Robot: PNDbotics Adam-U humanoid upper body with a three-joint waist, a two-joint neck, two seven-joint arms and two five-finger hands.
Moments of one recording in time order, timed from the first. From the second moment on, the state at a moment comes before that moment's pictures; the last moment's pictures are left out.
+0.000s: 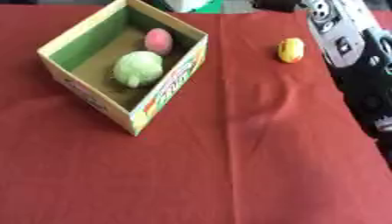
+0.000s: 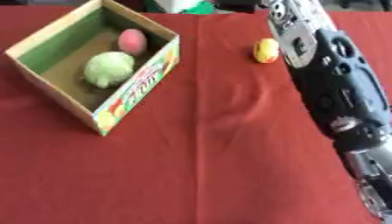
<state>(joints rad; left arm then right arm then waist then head) -0.64 0.61 0.00 -1.98 -0.50 0.27 0.35 -1.06 -0.54 0.13 -1.15 0.86 0.00 0.27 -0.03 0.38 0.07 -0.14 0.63</state>
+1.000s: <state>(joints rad) -0.64 0.61 0.00 -1.98 -0.51 0.27 0.35 -1.02 -0.61 0.09 -0.95 0.95 -0.04 0.34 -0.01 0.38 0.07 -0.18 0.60</state>
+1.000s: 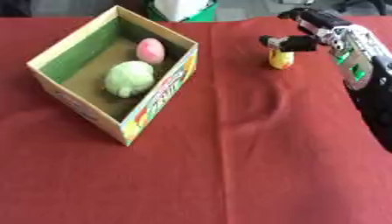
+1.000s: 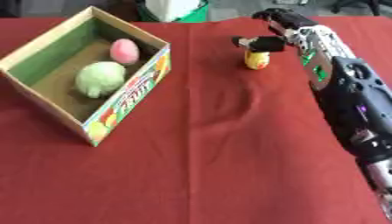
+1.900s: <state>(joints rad) -0.64 0.61 0.00 -1.98 -0.51 0.27 0.35 -1.00 -0.61 0.07 -0.87 0.99 -0.04 0.36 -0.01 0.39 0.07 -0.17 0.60</state>
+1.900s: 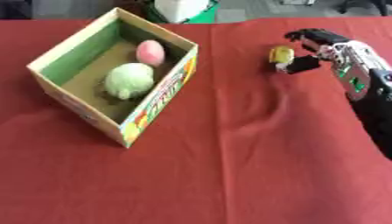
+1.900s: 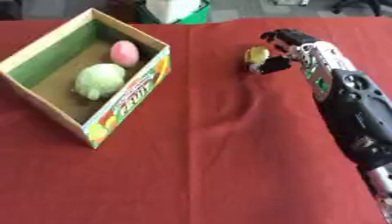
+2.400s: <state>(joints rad) -0.64 0.61 0.00 -1.98 -0.51 0.27 0.35 -0.99 -0.61 0.07 -0.87 1.01 -0.02 0.33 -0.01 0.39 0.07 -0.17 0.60</state>
